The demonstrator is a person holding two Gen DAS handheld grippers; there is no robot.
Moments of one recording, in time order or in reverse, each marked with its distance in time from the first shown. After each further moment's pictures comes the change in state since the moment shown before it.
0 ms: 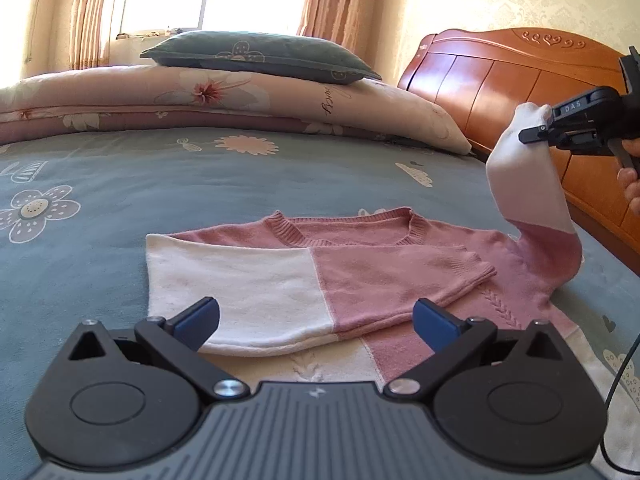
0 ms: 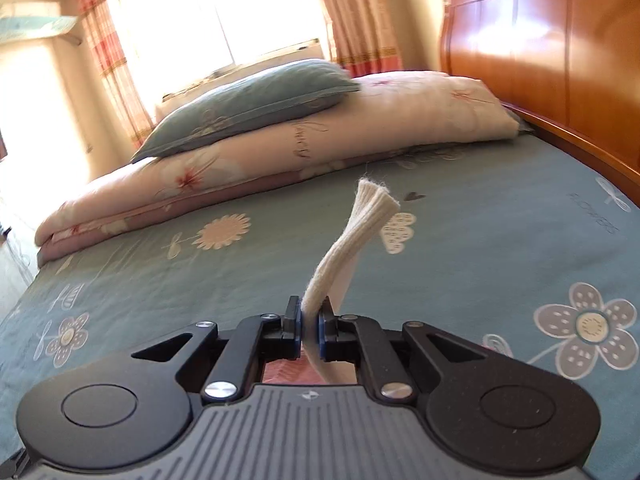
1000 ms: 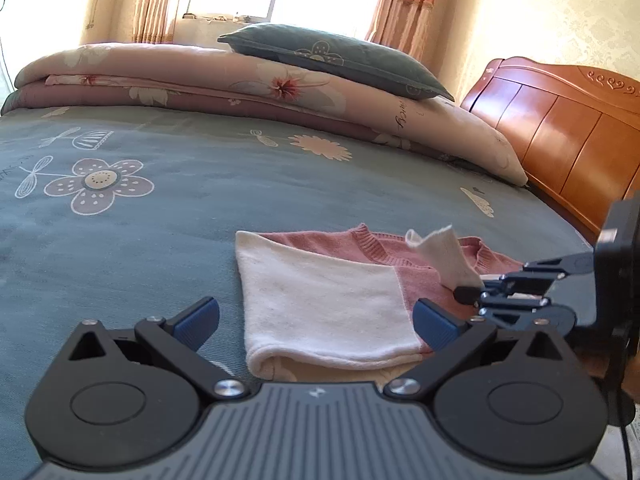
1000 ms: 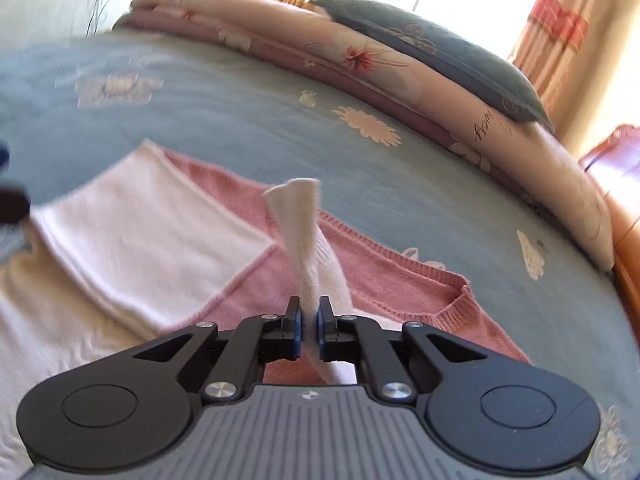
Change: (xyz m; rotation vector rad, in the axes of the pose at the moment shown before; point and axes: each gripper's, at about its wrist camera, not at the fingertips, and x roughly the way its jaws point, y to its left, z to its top) left arm -0.012 0.059 0.009 -0.153 -0.003 0.122; right arm 0.087 0.189 -0.161 -0.751 0.143 -0.059
